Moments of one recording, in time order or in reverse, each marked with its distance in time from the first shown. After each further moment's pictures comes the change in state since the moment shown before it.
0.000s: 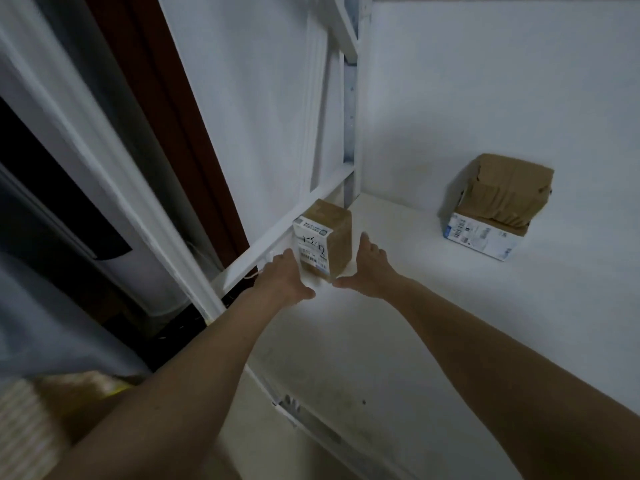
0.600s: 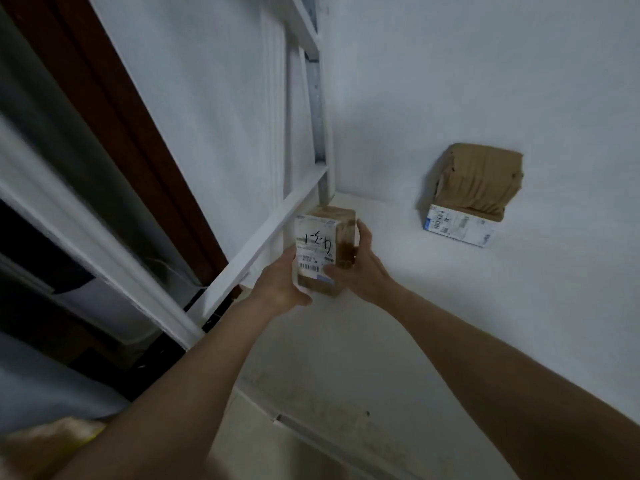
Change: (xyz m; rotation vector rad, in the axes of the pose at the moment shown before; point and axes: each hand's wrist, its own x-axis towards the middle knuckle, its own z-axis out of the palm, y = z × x) left_hand 0.032 0.000 0.007 -0.310 -0.063 0.244; right_hand 0.007 0.017 0.008 0.645 0.175 -0.019
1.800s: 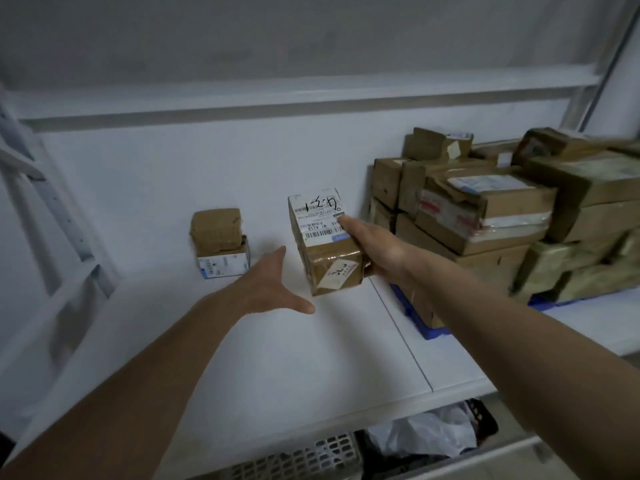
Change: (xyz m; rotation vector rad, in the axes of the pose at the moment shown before) left_hand -0.166 0.279 0.133 0.248 -0.398 0.661; right_hand -0.350 -0.060 -0.263 0.177 0.519 0.229
